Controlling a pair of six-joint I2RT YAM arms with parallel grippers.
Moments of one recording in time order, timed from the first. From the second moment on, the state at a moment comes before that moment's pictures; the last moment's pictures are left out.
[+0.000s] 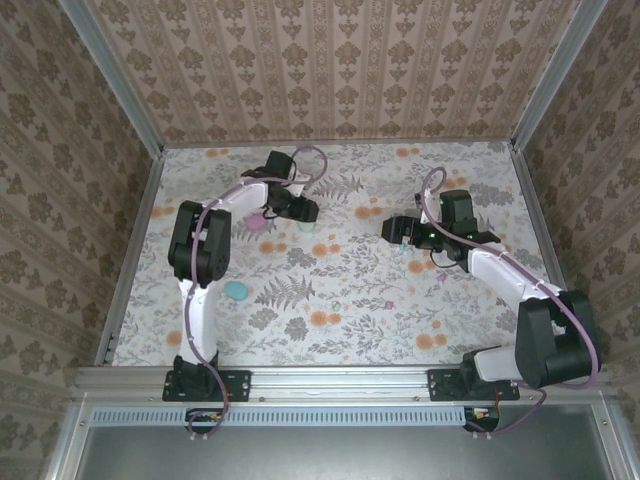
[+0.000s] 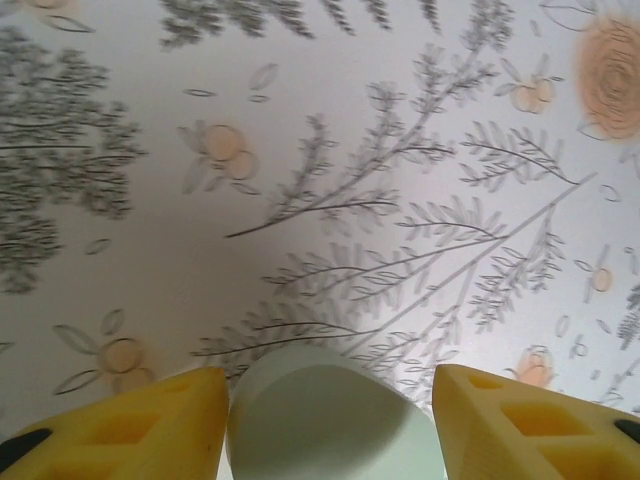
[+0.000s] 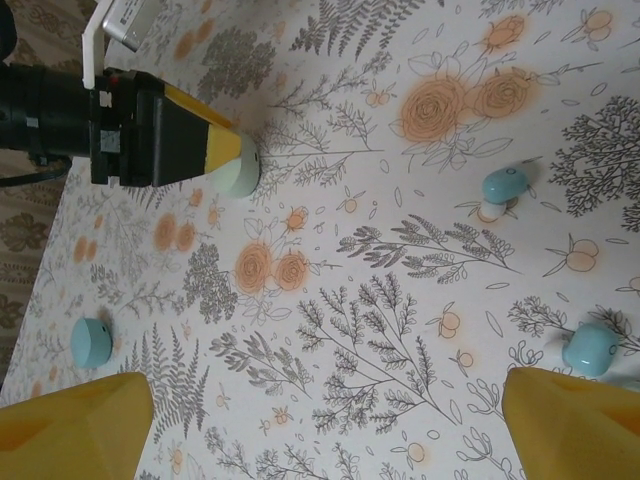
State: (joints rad) left arm -0.42 2.17 1.64 -0.61 0.38 0.00; right arm 0.16 1.36 0.78 -0.16 -0.53 0.37
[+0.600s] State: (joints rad) left arm -0.44 2.08 1.42 -0.50 0.53 -0.16; right arm 0.32 1.51 0.88 -0.20 -0.43 0.31
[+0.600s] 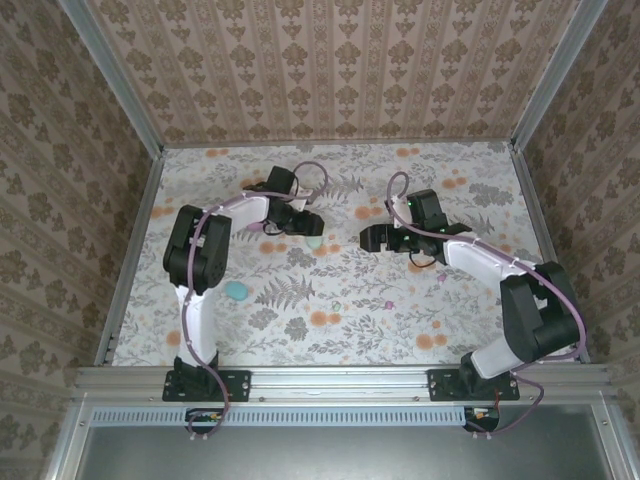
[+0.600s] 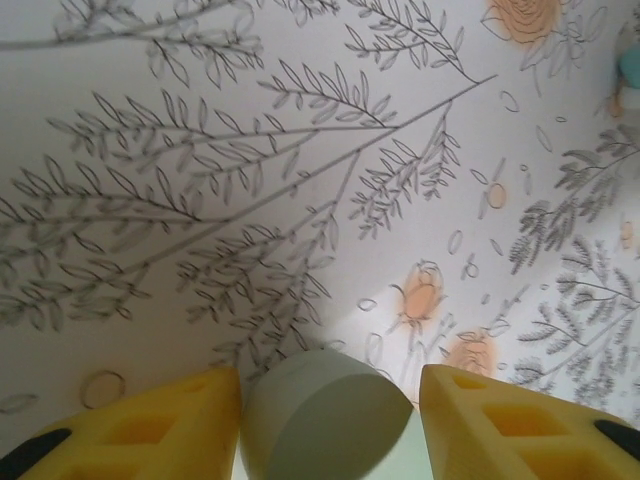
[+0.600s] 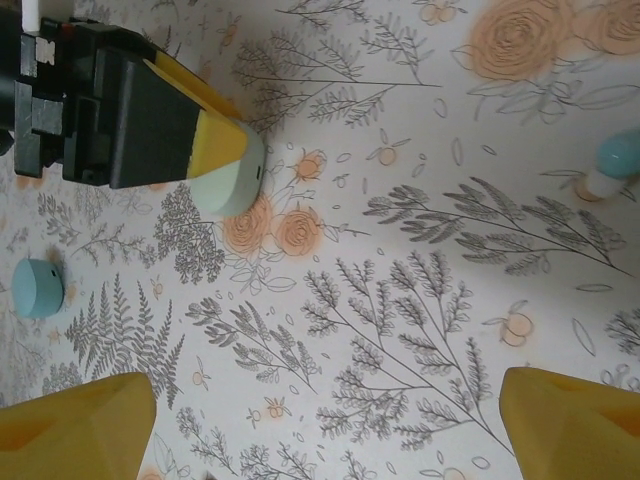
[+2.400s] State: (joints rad) left arm -0.24 1.16 0.72 -0.19 0.20 -0.52; right arm 0.76 1.99 1.28 -0.37 0.13 0.18
